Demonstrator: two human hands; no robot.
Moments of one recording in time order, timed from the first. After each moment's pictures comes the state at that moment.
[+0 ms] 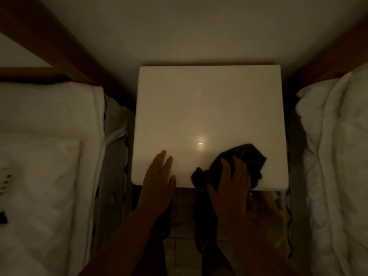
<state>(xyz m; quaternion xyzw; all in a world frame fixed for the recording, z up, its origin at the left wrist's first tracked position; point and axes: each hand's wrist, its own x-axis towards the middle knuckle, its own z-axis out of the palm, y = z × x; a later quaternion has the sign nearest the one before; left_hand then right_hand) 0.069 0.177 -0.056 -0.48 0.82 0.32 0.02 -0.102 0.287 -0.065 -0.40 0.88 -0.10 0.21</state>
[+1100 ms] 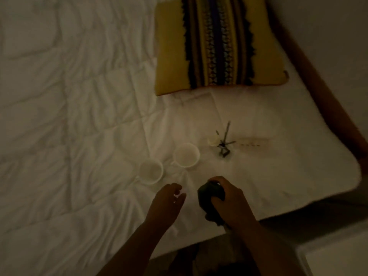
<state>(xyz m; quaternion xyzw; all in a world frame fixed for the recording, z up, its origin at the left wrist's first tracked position) 0.505 0.291 0.026 -0.87 0.30 0.35 -0.21 0.359 0.151 0.065 -0.72 0.43 0.04 0.54</state>
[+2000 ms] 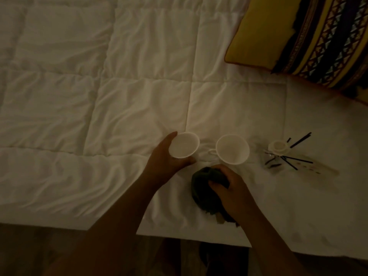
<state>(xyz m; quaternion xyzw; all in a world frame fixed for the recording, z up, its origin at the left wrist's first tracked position) 0.591 0.318 -0.022 -0.86 0.09 0.31 -0.39 0.451 0.169 0.027 -0.73 0.33 0.14 0.58</state>
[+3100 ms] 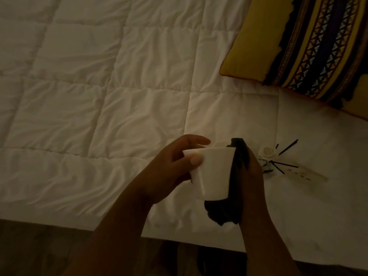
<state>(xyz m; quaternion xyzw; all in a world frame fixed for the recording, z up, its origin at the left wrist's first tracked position) 0.577 0.298 0.110 -0.57 0.10 0.50 -0.64 0.474 0.156 0.089 -0.46 0.42 -0.07 0.78</state>
